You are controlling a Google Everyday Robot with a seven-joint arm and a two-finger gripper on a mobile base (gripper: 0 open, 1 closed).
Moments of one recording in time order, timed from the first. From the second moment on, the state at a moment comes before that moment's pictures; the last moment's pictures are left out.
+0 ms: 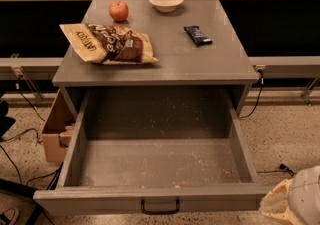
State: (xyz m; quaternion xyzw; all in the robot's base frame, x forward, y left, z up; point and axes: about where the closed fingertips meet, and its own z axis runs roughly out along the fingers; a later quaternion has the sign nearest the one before) arm 0.285 -0.238 0.749 -0.53 0.83 0.06 0.16
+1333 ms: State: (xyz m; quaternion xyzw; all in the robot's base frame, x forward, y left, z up) arm 0.288 -0.194 0.618 -0.52 0.82 0.18 0.17
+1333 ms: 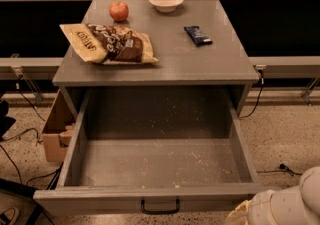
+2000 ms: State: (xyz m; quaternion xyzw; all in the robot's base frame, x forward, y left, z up) arm 0.340 -0.170 0.584 -0.52 0.80 0.21 0.20
